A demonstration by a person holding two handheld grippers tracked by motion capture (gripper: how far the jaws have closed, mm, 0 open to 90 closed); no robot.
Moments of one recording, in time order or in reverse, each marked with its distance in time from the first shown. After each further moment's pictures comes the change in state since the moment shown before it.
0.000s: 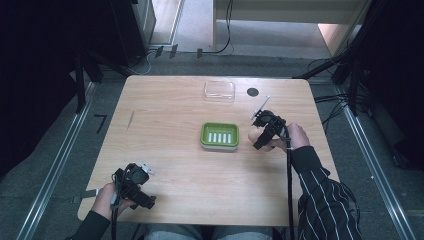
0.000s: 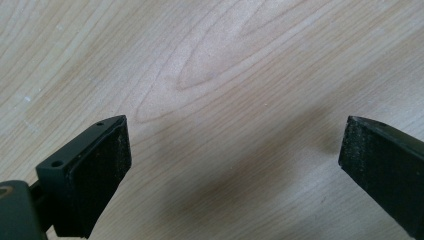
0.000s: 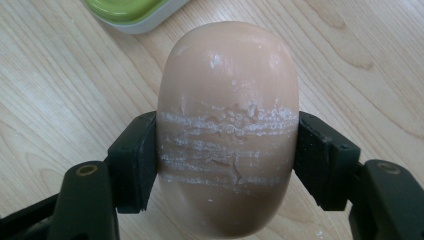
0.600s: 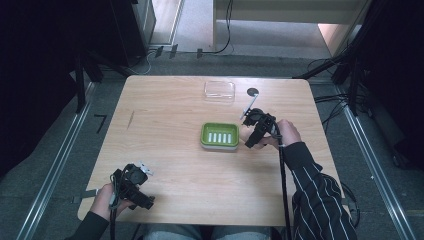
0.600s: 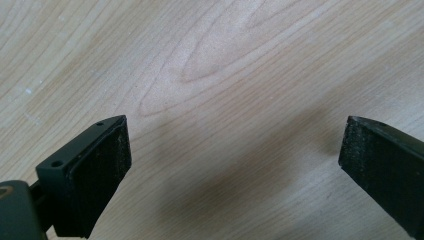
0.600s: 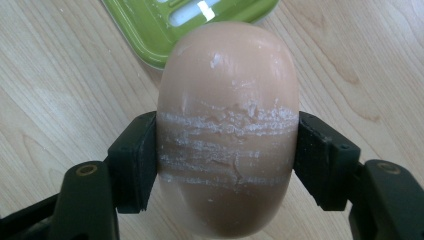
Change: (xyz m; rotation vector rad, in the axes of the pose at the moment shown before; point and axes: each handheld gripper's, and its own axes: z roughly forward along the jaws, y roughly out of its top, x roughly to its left) left arm 0.002 -0.003 0.001 -0.002 -0.001 -0.011; right arm 0.017 0.024 -0.004 -0.003 0.000 -0.093
